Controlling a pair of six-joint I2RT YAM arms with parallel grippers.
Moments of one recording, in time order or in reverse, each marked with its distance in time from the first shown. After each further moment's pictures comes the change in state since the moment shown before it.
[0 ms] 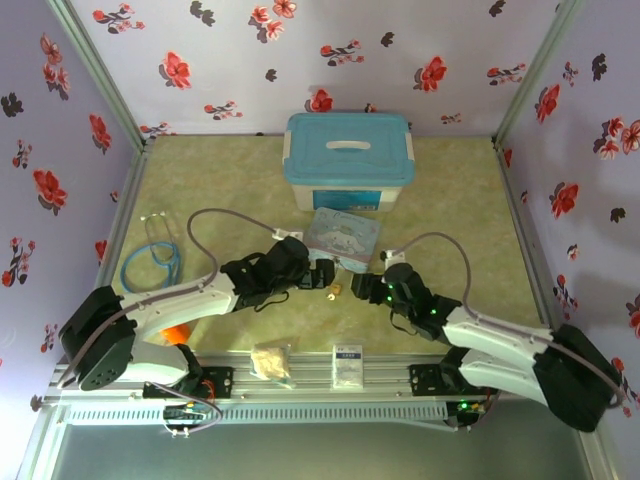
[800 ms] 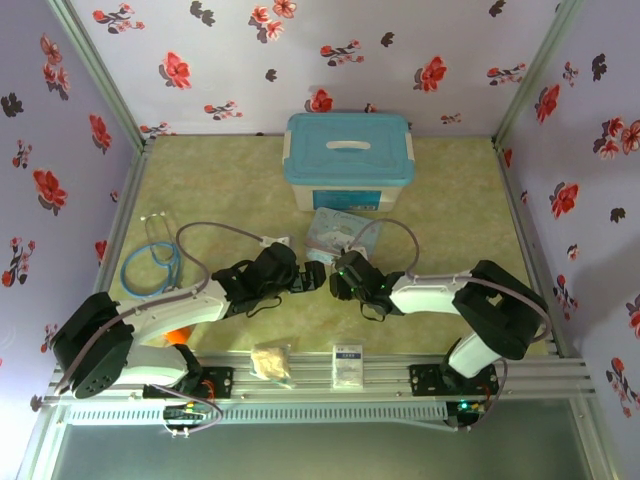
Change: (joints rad) left arm 0.029 -0.047 -0.104 0.077 0.039 -0.079; right arm 0.090 0.478 0.282 -0.070 0.056 0.018
